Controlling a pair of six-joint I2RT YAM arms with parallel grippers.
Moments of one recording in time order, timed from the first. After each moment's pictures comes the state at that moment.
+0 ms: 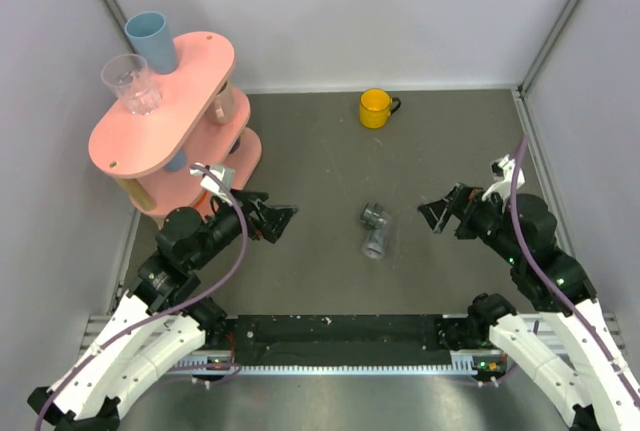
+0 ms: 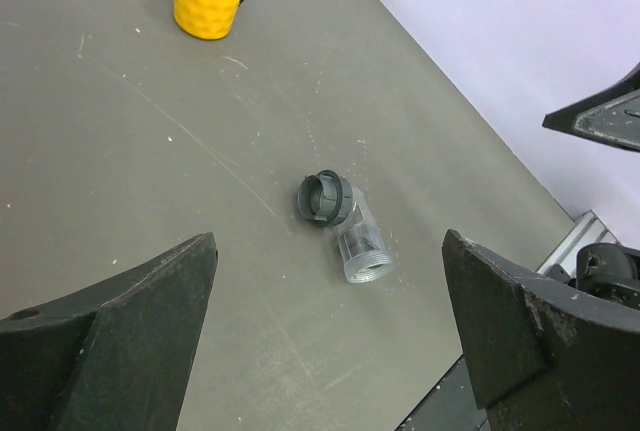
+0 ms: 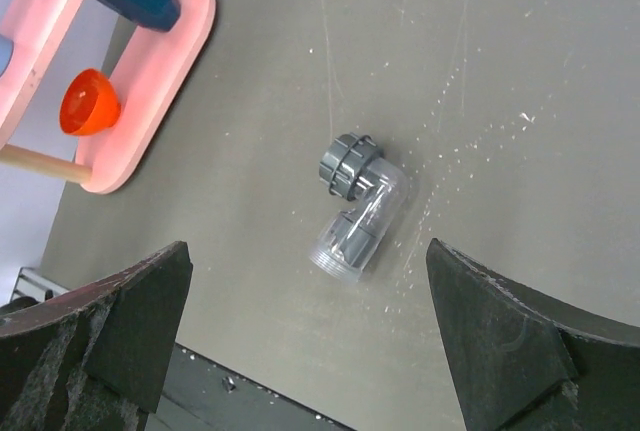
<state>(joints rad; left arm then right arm) -0.60 0.51 0.68 -0.23 0.12 -0.42 0.42 0.52 0.82 -0.65 -0.06 0.53</state>
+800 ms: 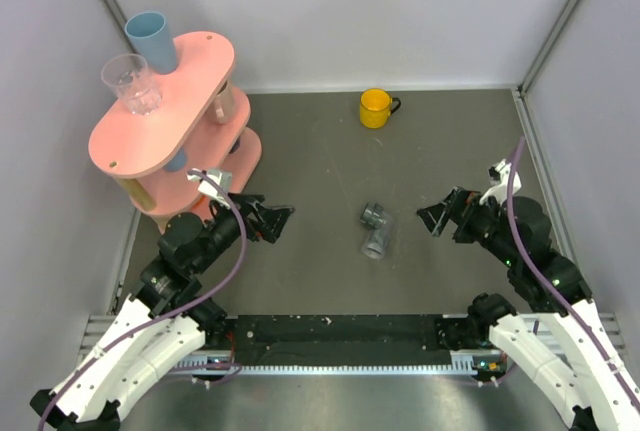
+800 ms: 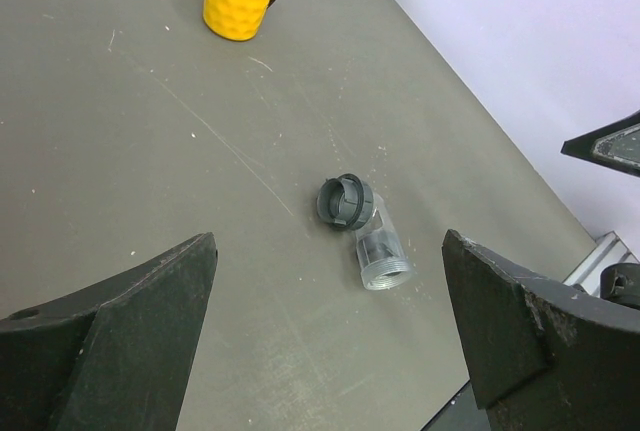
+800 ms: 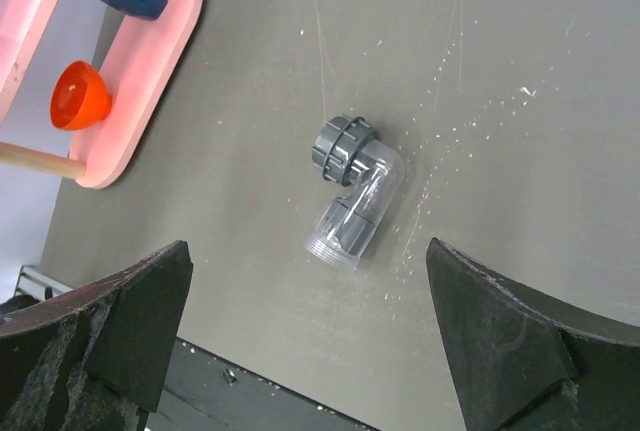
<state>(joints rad) -0.60 0.47 0.62 -0.21 0.05 -0.44 0.42 0.49 0.77 -0.66 -0.05 0.57</state>
